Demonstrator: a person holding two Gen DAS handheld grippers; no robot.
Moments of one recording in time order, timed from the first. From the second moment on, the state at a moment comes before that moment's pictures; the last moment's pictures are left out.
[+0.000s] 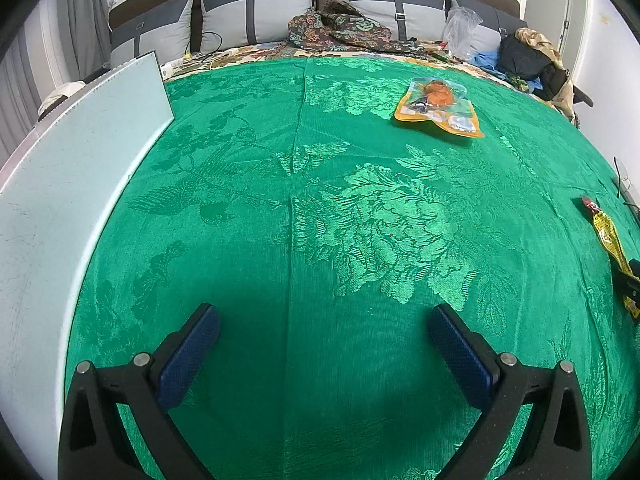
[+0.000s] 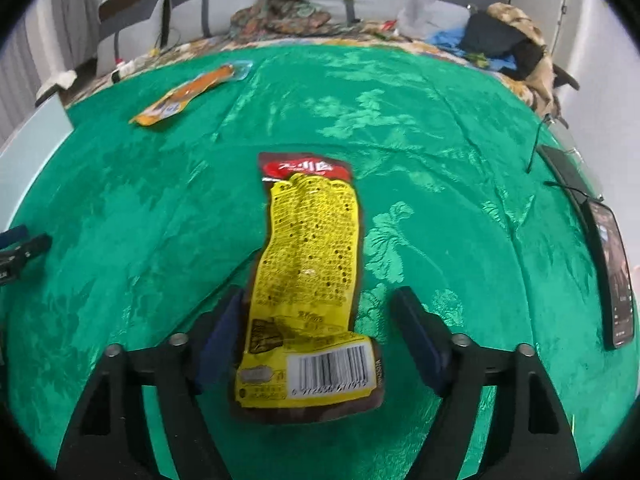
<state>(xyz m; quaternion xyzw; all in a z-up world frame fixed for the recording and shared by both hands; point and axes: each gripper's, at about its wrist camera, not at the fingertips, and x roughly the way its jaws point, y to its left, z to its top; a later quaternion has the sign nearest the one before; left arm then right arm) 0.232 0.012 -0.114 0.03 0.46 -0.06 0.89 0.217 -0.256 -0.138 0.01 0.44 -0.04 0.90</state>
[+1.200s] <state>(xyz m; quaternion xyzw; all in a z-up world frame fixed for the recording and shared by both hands) 0.286 -0.008 -0.086 0.00 0.50 -0.11 0.86 0.212 -0.258 -0.139 0.01 0.43 -0.05 0.90</state>
